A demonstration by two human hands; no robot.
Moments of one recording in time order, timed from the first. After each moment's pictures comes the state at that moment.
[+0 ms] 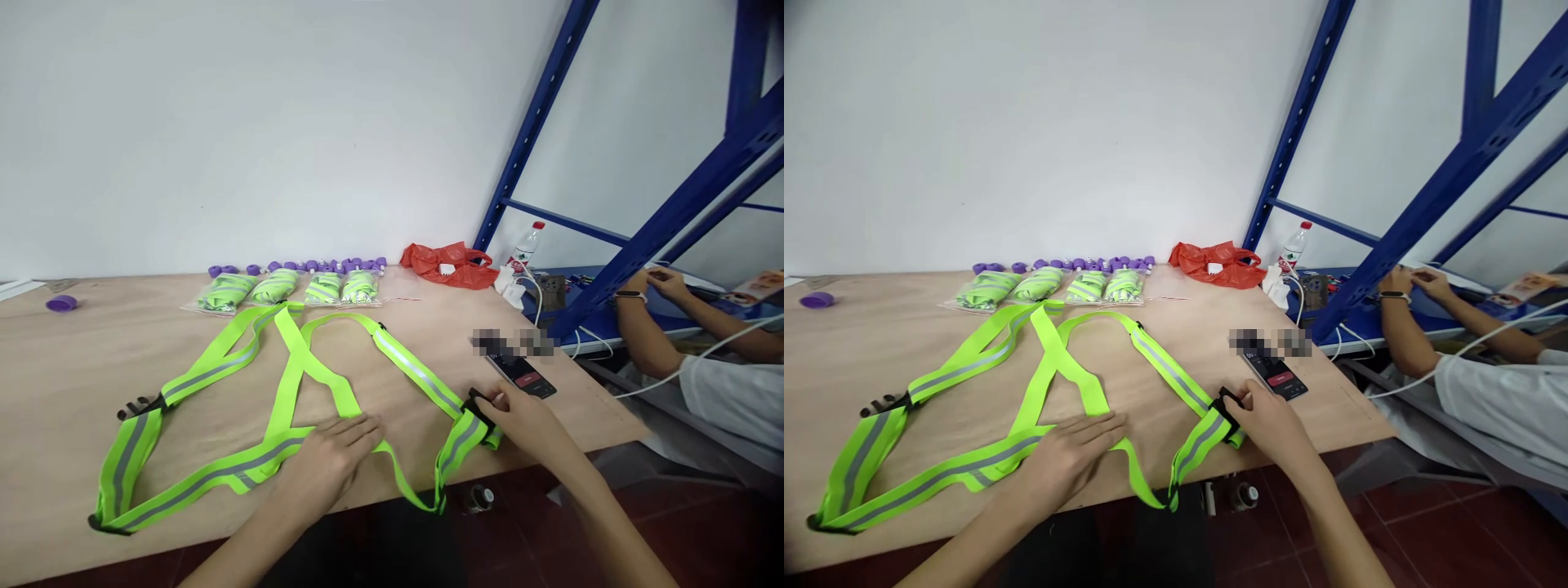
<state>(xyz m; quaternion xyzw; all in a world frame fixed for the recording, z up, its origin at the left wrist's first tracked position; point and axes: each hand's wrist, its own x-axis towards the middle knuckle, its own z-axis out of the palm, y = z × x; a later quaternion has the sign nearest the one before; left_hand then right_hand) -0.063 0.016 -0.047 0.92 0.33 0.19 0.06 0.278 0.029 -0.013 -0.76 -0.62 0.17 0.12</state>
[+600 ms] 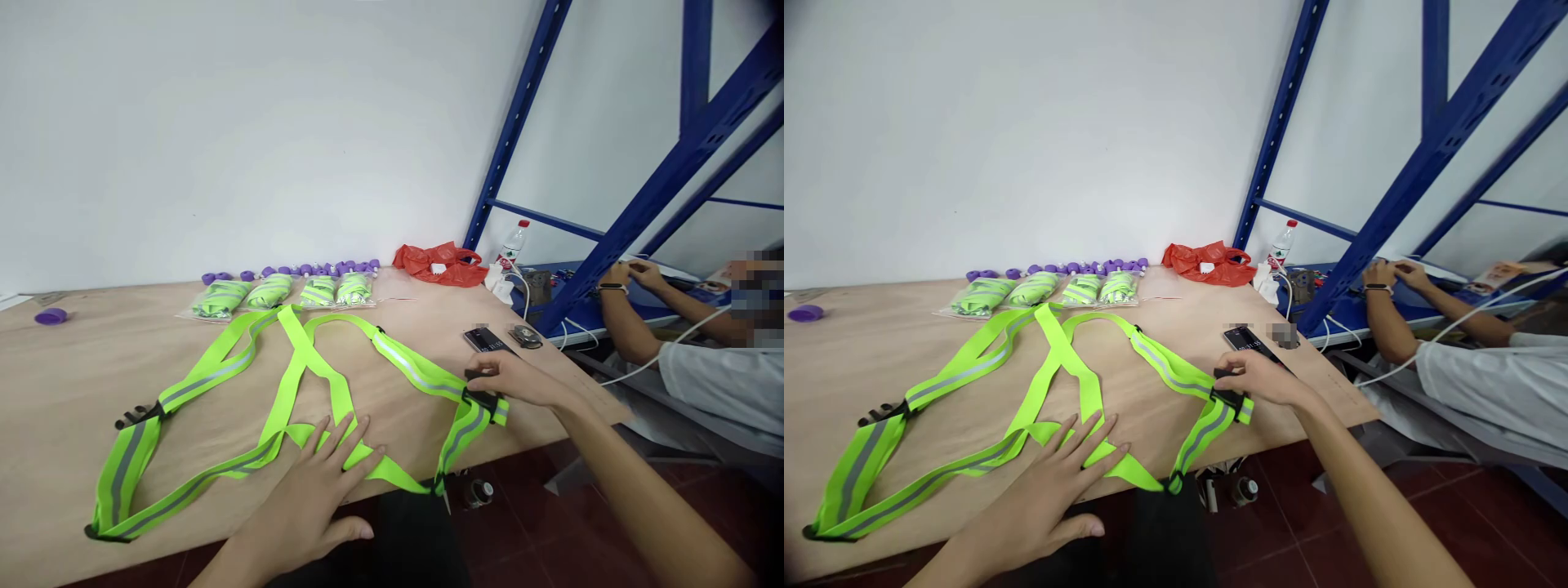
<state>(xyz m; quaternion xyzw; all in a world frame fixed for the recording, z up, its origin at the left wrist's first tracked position) -0.084 -0.012 -0.023 0.94 0.32 0.04 0.10 0.292 0.065 0.025 -0.58 -0.67 0.43 0.18</state>
